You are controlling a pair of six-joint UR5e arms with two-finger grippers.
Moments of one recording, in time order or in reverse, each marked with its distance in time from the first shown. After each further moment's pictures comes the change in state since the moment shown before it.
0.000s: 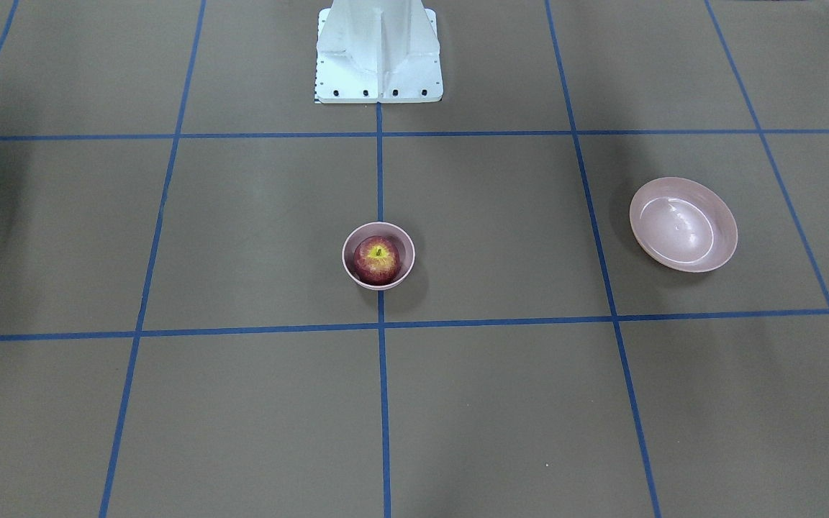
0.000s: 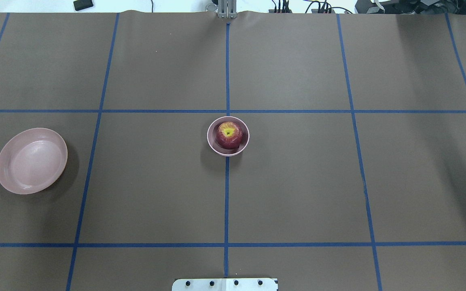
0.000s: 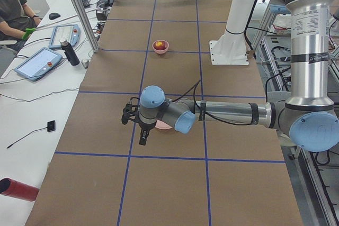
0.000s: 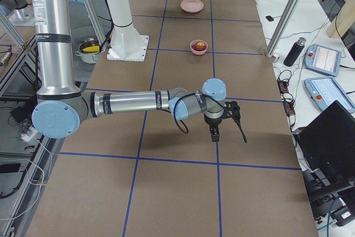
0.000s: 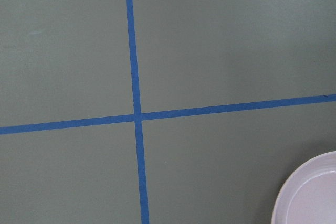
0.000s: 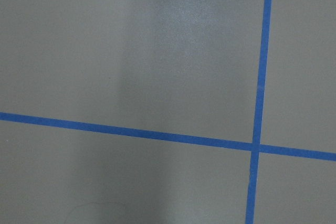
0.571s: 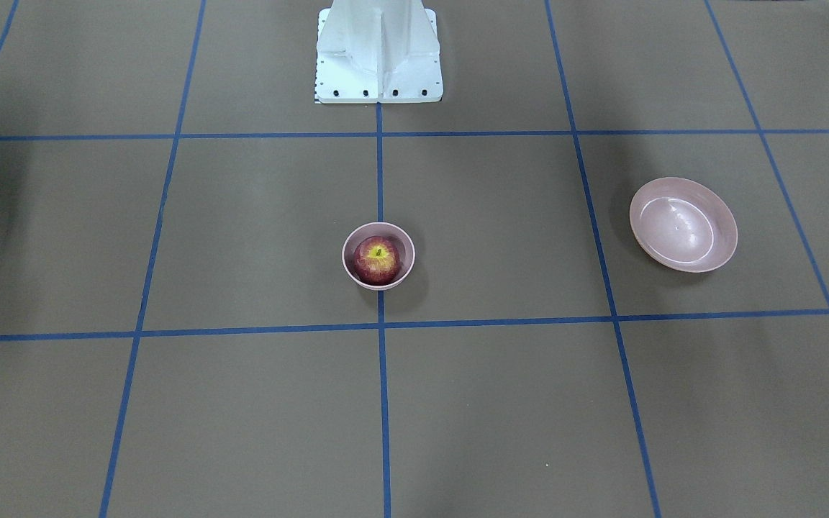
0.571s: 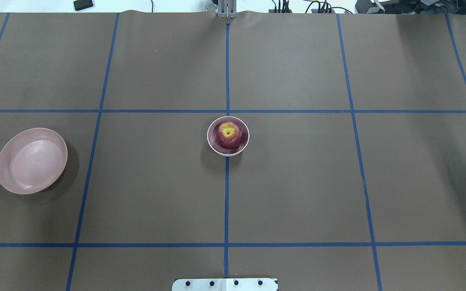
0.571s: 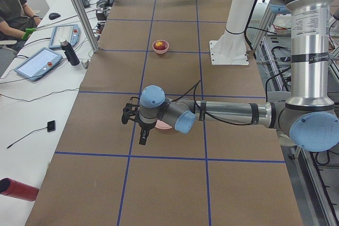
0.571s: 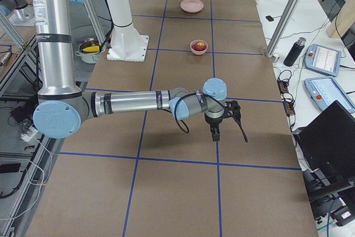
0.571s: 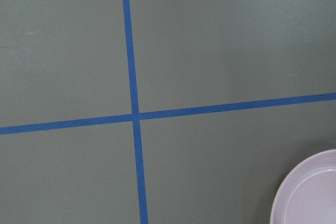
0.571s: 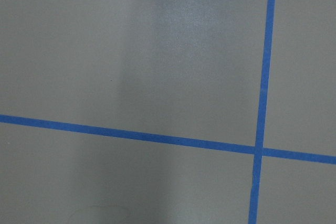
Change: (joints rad) left arm 0.000 0.000 -0.003 -0.011 -0.001 -0.005; right arm -0.003 0.003 -0.018 0.009 0.006 -0.004
